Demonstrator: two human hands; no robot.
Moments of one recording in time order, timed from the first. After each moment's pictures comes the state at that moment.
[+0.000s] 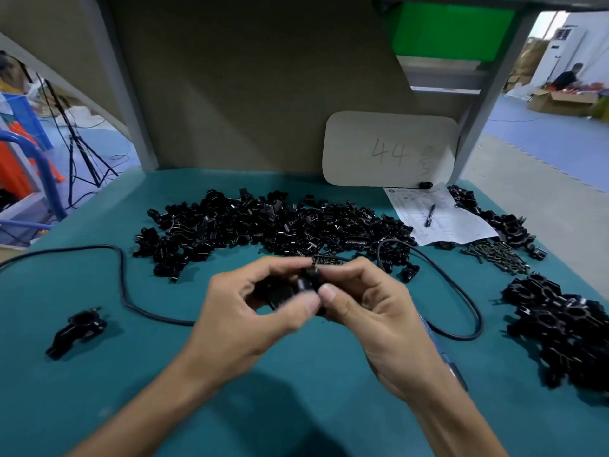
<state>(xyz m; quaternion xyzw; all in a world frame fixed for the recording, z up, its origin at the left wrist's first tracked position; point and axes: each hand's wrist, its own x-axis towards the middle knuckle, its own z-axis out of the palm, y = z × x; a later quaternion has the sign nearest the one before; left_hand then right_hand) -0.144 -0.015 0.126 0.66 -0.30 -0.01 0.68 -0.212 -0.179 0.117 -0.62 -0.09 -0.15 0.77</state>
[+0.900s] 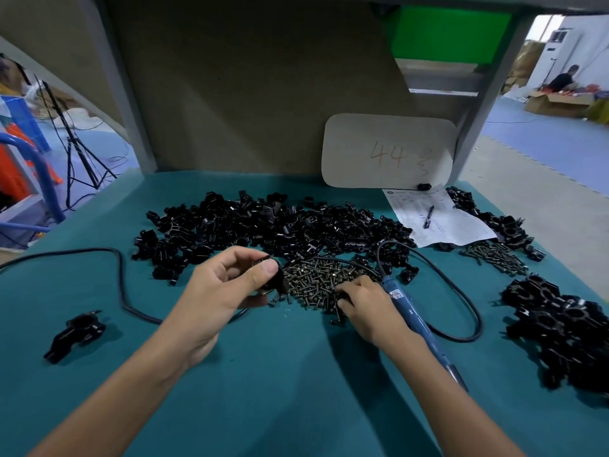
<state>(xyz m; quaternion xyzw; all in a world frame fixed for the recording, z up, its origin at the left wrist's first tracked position) -0.099 -0.001 0.111 0.64 -0.13 -0.16 0.74 -0.122 -0.265 0.015 -0.98 0.12 0.02 0.15</state>
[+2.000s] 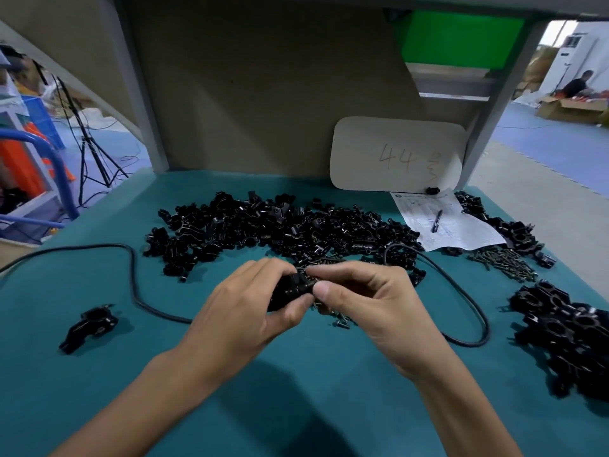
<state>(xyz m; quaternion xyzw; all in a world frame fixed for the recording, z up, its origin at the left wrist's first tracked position) -0.124 0.000 0.109 0.83 -0.40 0.19 0.33 -0.200 -0.189 0.131 -0.72 -0.05 -0.12 0.68</state>
